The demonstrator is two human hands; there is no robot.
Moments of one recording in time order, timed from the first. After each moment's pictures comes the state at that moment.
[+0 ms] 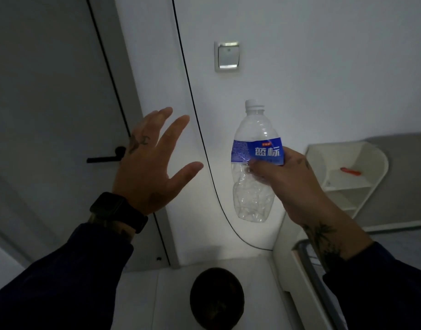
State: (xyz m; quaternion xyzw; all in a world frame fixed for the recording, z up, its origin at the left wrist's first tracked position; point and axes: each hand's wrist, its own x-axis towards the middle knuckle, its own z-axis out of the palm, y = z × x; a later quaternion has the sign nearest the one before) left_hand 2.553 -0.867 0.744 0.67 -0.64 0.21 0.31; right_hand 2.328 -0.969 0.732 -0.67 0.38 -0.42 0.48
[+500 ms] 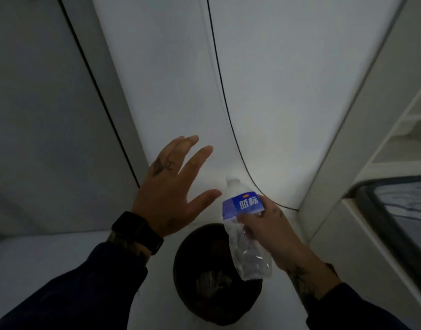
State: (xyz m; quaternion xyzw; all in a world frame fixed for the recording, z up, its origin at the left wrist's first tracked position) left_hand 2.569 -0.965 0.204 0.68 -0.68 0.17 0.24; right_hand 2.372 -1.053 0.131 -0.63 0.48 -0.26 0.55
